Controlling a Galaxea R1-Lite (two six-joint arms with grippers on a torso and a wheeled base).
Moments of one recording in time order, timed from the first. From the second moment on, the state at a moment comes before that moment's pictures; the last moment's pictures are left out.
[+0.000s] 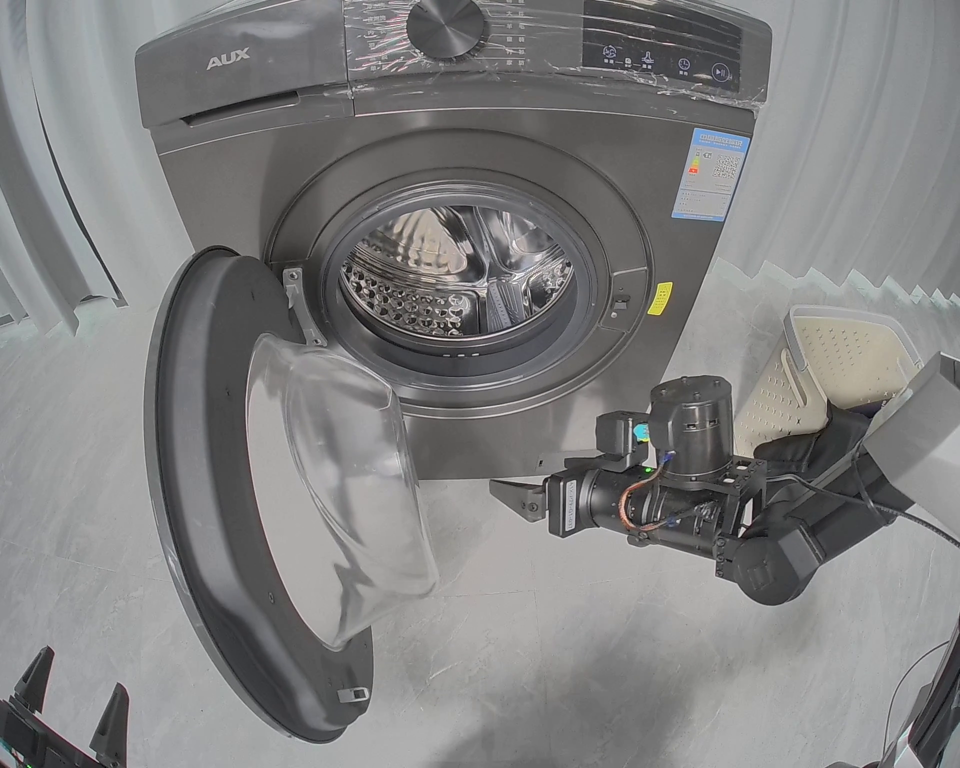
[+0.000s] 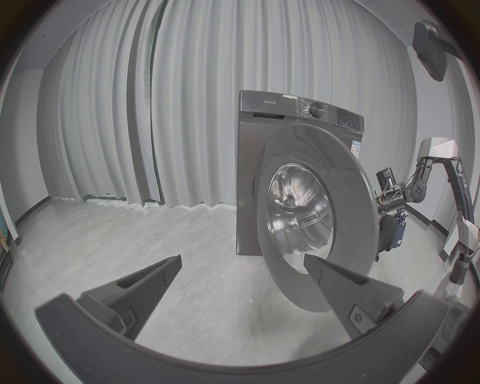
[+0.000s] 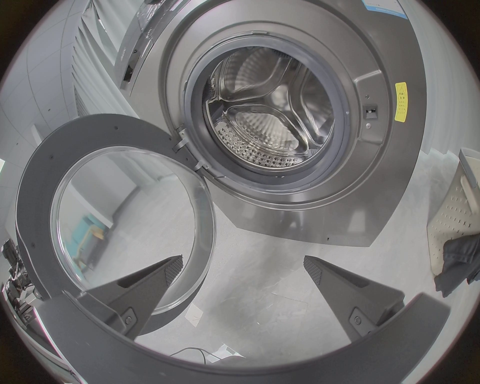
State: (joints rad) left arm 0.00 0.02 -0.02 0.01 0.00 -0.04; right arm 0.64 2.02 -0.93 -0.78 0.06 0.21
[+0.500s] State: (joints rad) left arm 0.00 0.02 -0.02 0.01 0.00 -0.04; right arm 0.77 2.13 -1.09 -0.73 0.06 0.21
